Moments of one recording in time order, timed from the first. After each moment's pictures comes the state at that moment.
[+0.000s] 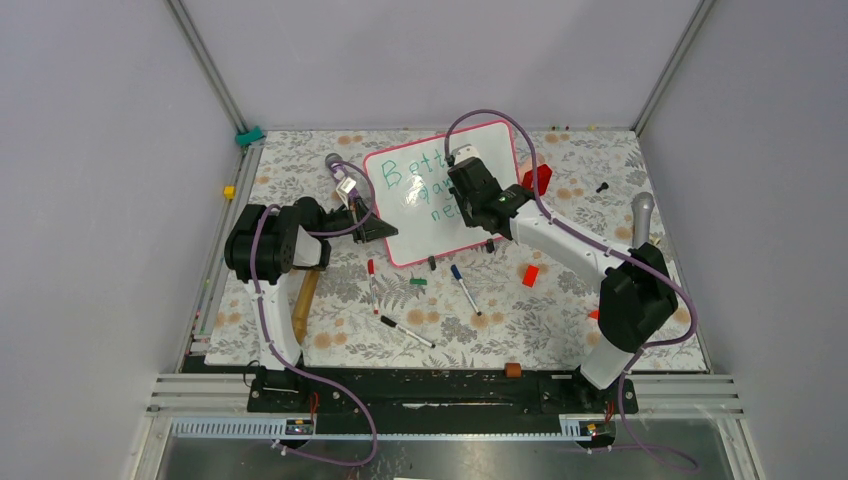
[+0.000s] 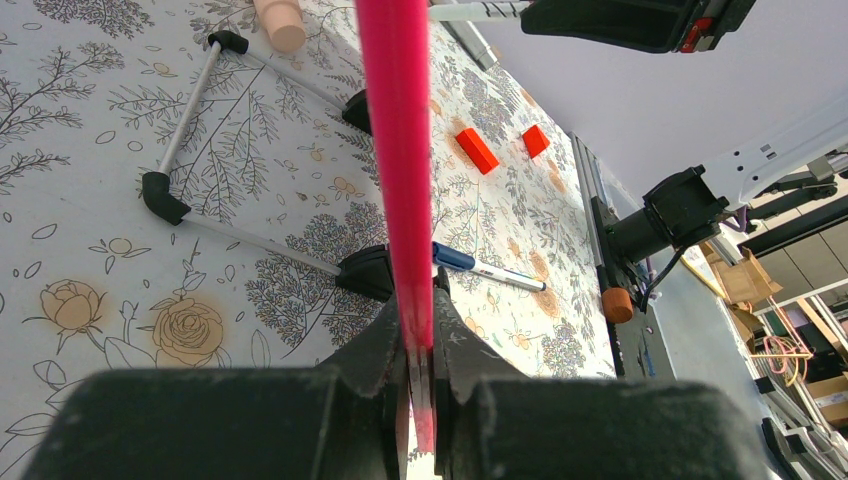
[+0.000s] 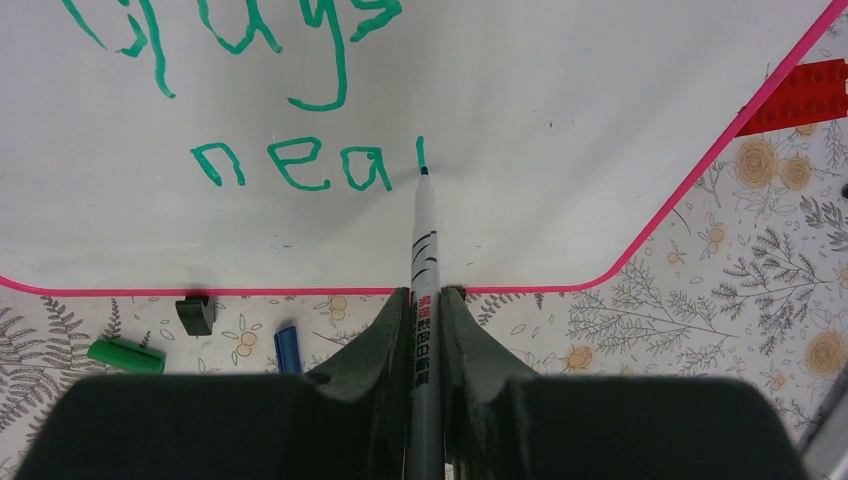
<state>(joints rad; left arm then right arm) -0.07 2.13 0.80 1.42 1.30 -0.79 0.69 1.69 1.38 -0.53 0.40 0.13</state>
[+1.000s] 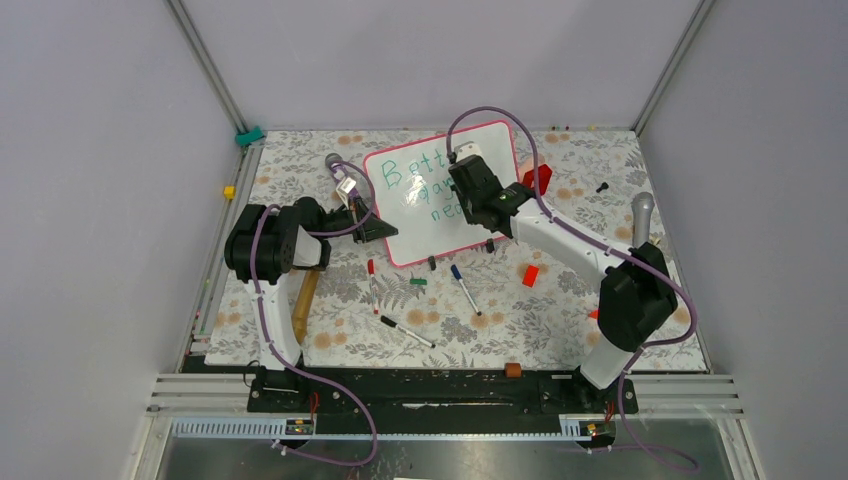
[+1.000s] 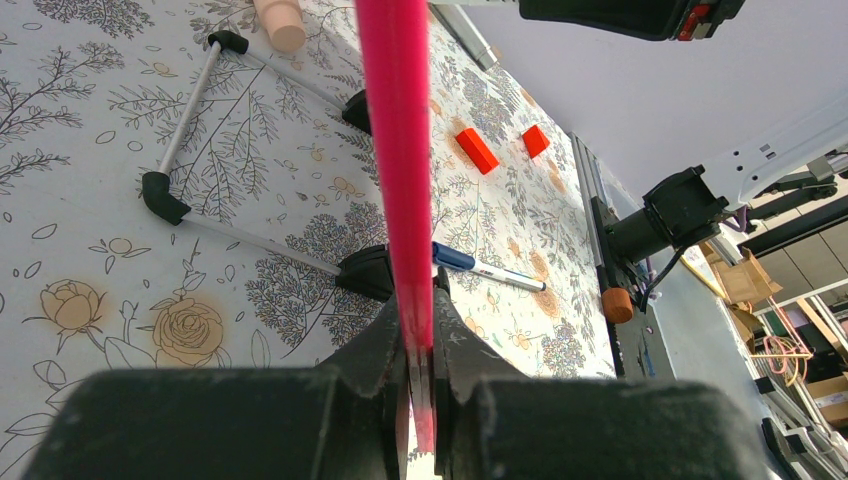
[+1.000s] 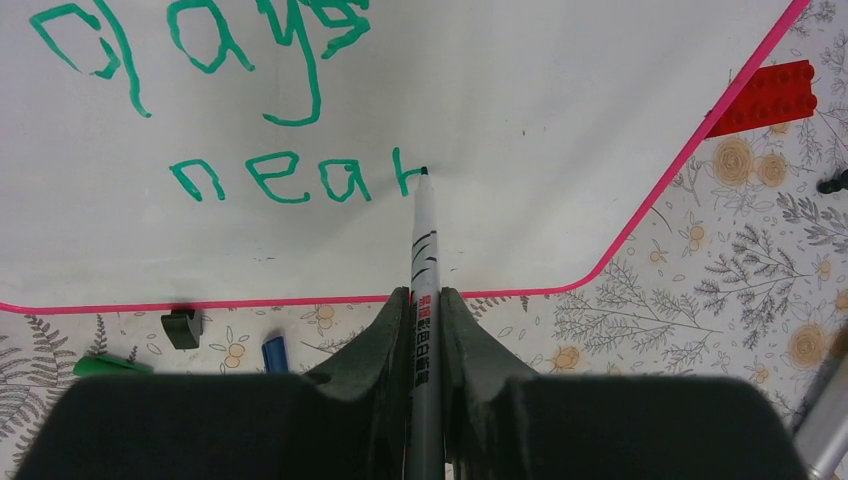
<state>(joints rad) -0.07 2.13 0.80 1.42 1.30 -0.79 0.68 1.70 1.39 -0.53 0.43 0.13</state>
